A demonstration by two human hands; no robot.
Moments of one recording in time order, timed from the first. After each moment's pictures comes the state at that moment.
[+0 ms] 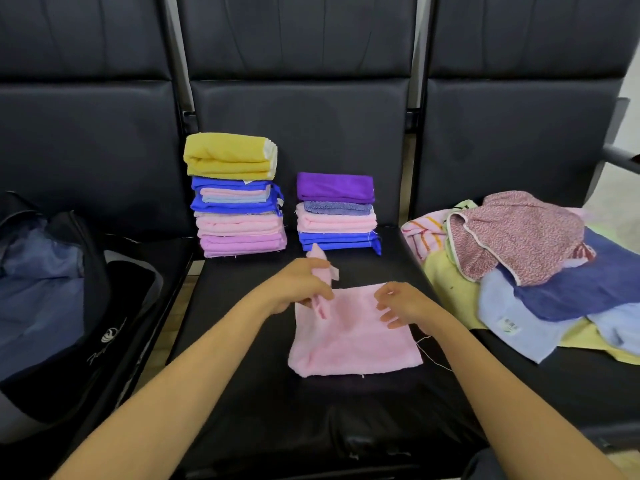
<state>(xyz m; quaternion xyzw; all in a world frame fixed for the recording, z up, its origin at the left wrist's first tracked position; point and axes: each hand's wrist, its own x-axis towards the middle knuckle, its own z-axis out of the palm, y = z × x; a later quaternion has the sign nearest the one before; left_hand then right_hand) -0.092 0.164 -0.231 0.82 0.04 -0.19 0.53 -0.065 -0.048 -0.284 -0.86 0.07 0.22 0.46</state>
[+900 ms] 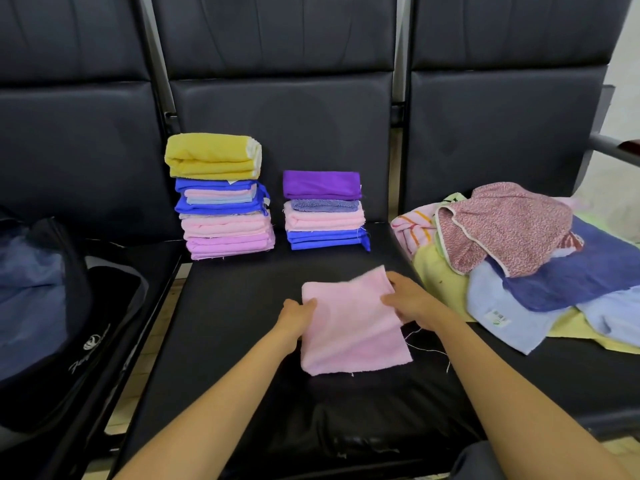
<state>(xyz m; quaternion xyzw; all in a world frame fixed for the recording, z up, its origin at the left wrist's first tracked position) -0.086 0.137 -0.333 0.75 0.27 -0.14 0.58 -0.057 -0.079 -0.294 -0.86 0.01 0.20 0.47</state>
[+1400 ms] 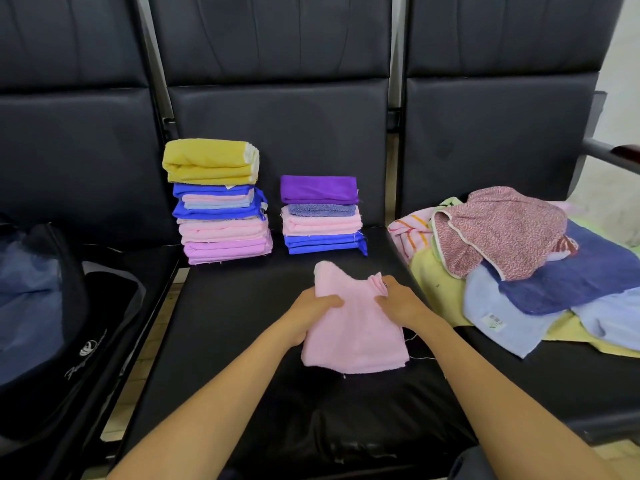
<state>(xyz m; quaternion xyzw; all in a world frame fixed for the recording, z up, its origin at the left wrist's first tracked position) -0.089 0.117 -0.289 0.74 0.13 -0.20 0.63 -0.064 -0.069 -0.288 -0.95 0.00 0.15 0.28</state>
